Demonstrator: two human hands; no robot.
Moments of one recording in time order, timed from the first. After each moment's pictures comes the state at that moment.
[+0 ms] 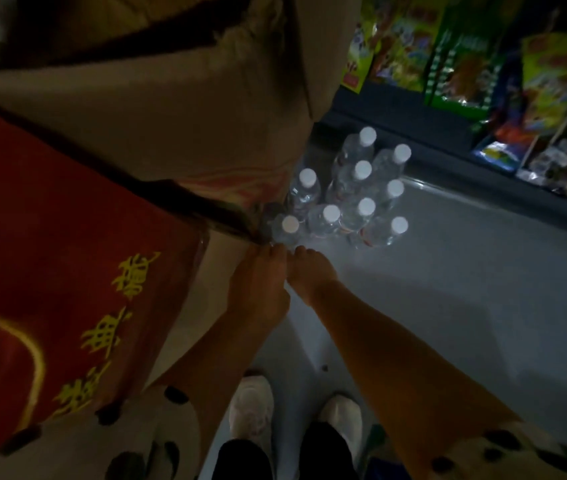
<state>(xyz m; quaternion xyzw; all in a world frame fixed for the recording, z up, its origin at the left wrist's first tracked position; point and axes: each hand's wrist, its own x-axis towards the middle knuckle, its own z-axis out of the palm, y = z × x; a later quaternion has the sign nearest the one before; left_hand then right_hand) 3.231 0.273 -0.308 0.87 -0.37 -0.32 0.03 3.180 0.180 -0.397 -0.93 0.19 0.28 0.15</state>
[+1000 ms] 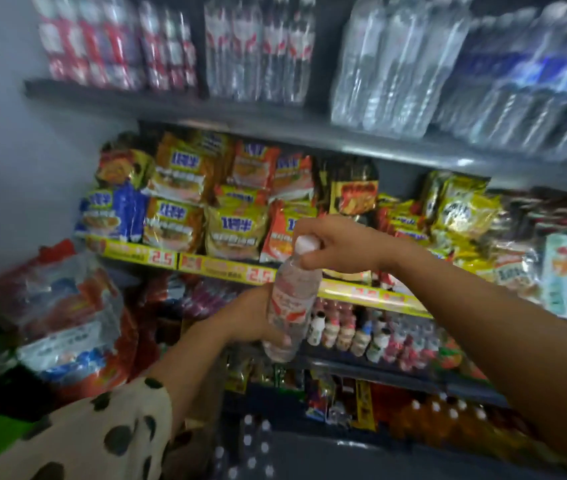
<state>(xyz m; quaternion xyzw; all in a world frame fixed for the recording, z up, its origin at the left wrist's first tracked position) 3.214 0.153 0.394 0.67 -0.58 -0.33 0.33 3.072 0.031 0.523 -0.97 0.12 -0.06 0.18</state>
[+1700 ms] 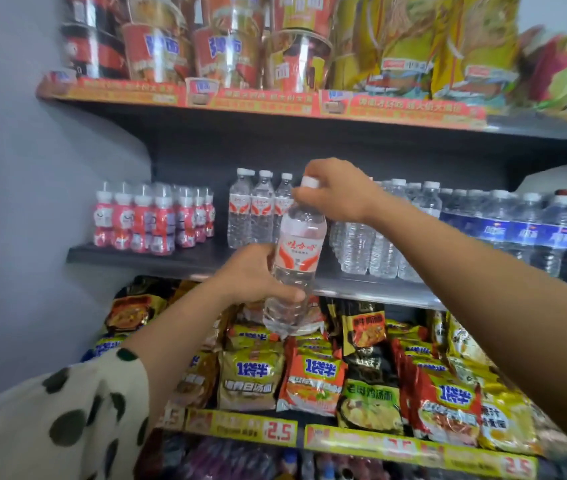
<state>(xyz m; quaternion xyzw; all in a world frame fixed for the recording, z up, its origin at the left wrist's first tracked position) 3.320 0.133 0.660 0.65 -0.63 -0.10 0.41 3.181 0.047 0.770 -0.91 0.22 -0.34 -0.03</state>
